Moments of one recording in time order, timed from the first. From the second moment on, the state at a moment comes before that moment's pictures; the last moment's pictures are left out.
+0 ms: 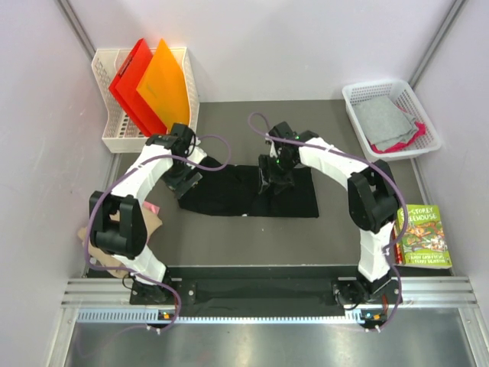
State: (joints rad) left arm -0.22 1.64 1.33 -1.05 -0.29 0.50; right arm 0.59 1.95 1.52 -0.83 -0.30 0.47
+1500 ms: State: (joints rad) left arm -0.21 1.58 1.28 -1.06 -0.30 0.47; right arm 0.26 2.16 1.76 -0.78 -0.38 0.40
